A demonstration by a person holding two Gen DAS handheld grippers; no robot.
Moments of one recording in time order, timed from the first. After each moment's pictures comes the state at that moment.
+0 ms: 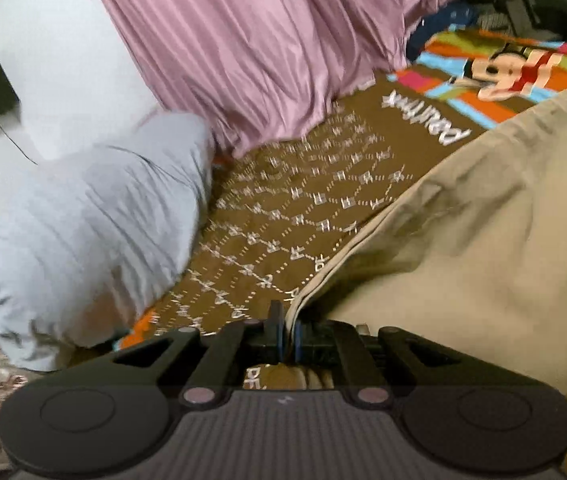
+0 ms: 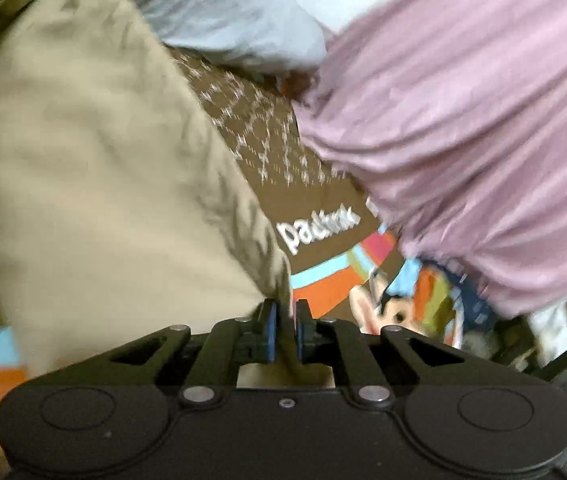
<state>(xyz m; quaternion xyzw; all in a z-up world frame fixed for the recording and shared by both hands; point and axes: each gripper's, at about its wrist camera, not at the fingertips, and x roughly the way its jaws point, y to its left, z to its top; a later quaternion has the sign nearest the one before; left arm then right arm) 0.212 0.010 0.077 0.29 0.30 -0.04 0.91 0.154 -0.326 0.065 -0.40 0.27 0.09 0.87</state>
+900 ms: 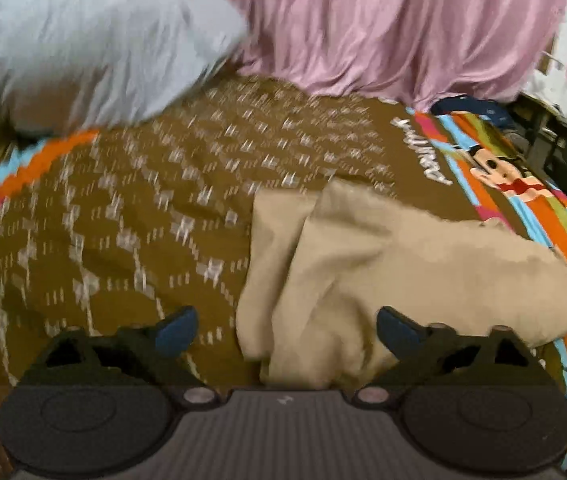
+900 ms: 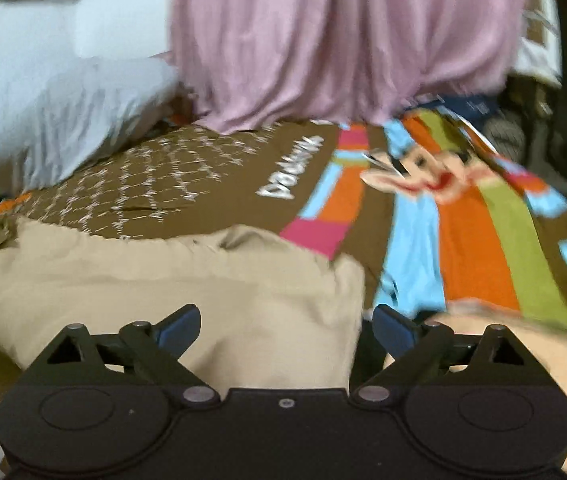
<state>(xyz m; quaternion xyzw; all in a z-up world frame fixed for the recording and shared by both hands) 0.157 0.171 0.014 -0.05 0.38 -0.09 0.92 0.114 -0.385 0.006 0.02 0.30 -0.01 0.95</state>
